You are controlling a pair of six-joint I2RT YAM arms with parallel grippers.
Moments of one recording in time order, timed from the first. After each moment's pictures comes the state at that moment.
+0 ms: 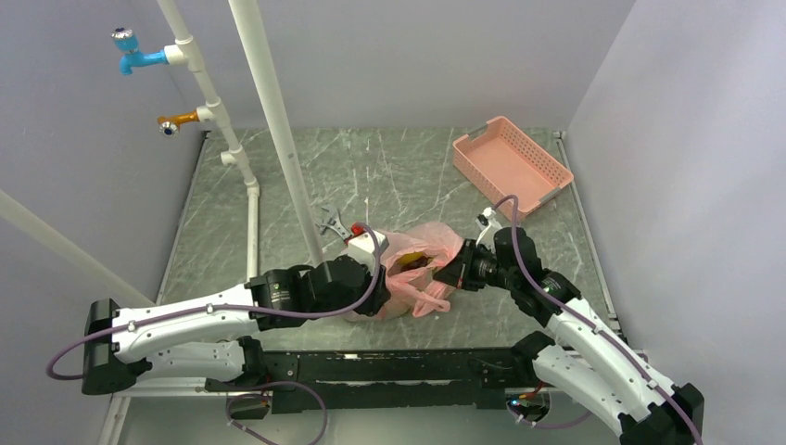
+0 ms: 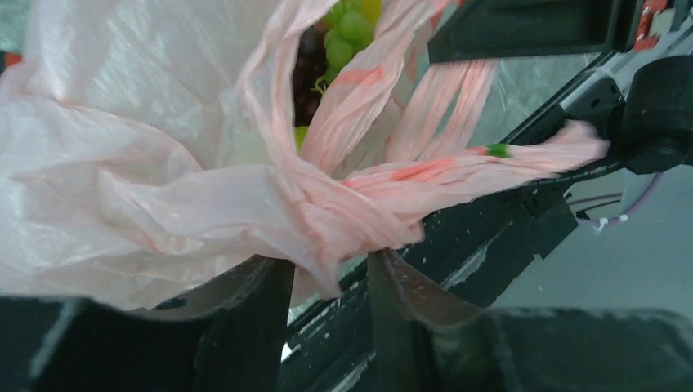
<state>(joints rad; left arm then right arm) -1.25 1.03 0.87 -0.45 -0.32 -0.61 0.54 0.73 0.57 -0.42 -0.35 0.77</state>
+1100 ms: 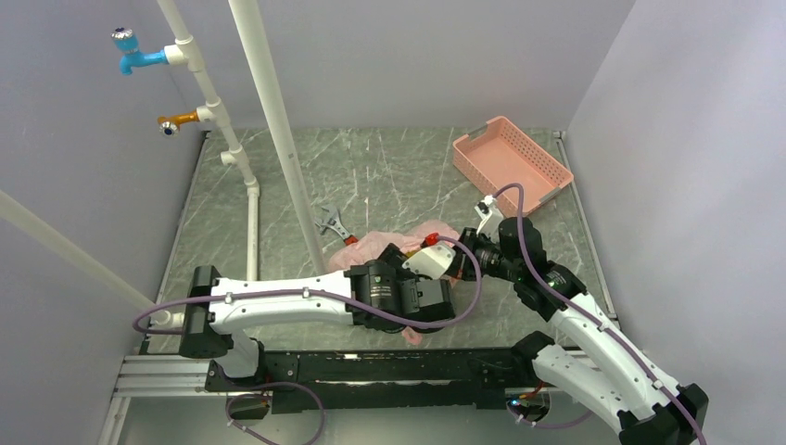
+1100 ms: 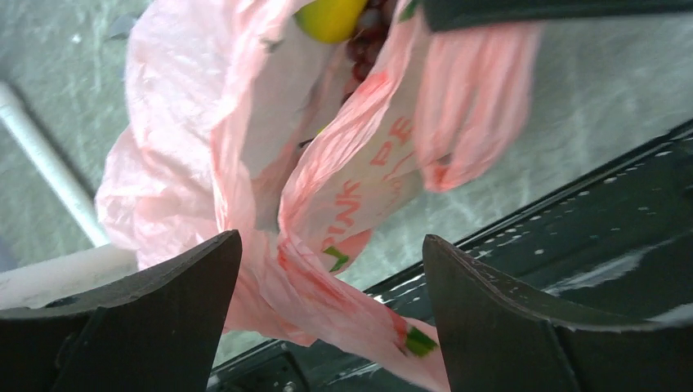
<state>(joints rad) -1.47 1.61 1.60 -1.16 -0.68 -0.65 0.54 0.76 0.67 -0.40 -0.39 0.74</state>
